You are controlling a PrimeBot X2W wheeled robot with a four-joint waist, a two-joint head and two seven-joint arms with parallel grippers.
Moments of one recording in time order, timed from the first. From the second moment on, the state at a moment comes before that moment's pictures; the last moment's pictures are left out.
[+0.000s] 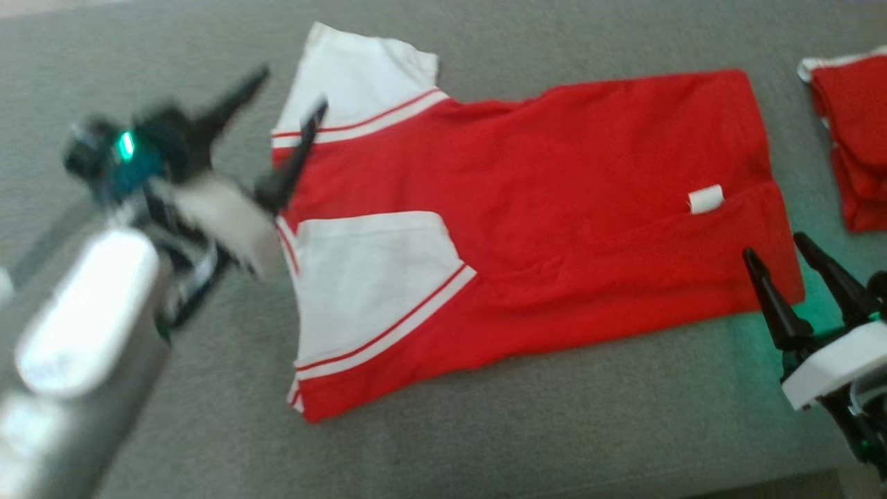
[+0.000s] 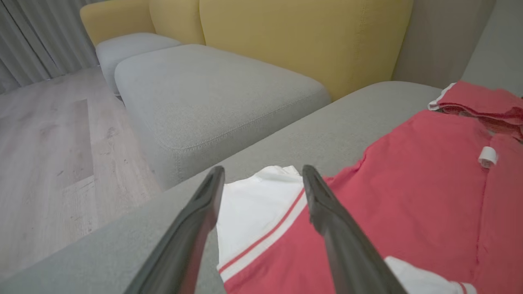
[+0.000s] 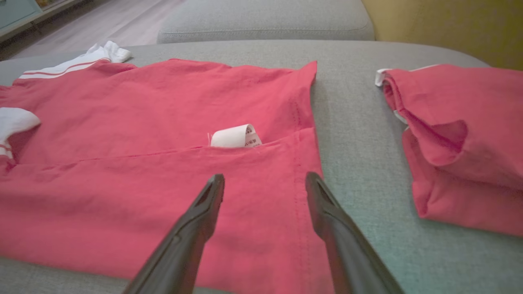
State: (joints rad) left arm -0.64 0.45 -0.54 0.13 -0.46 -0.12 0.20; right arm -0.14 -0.57 0.31 0.25 0.57 0.13 -0.10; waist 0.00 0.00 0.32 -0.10
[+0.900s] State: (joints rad) left arm -1.14 0.62 -0.71 0.59 -0.70 -0.13 0.65; right arm -0.23 -0.50 0.35 0.22 0.54 0.13 -0.11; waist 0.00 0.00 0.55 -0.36
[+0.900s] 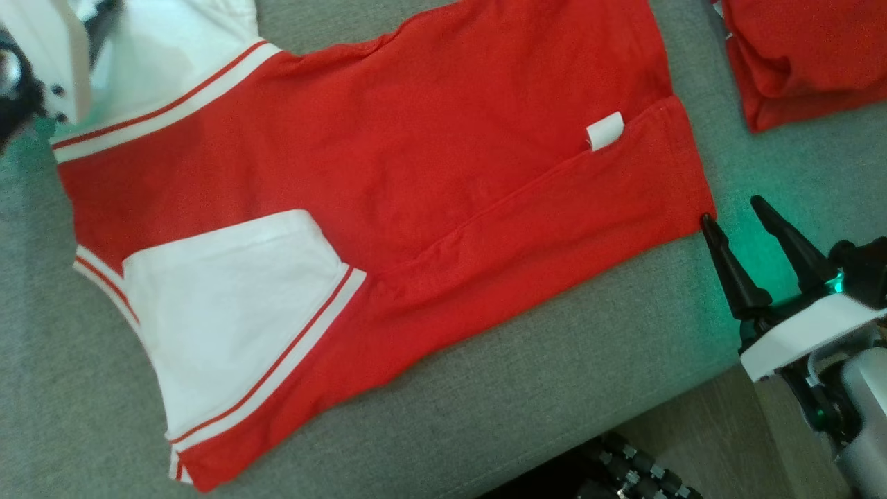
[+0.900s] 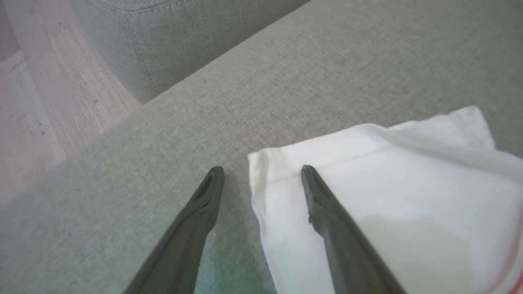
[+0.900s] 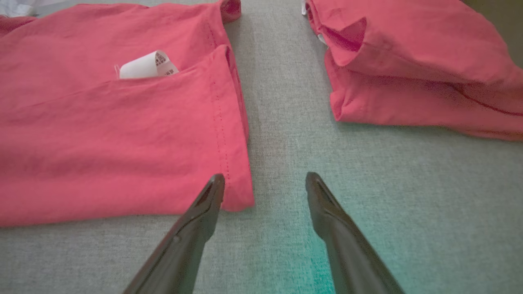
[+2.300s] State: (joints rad) left arm -1.25 0.57 -0.94 0.62 -0.80 -0.13 0.33; right arm -0.71 -0.66 0.51 0.36 0.71 0.13 0.09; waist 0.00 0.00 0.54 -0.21
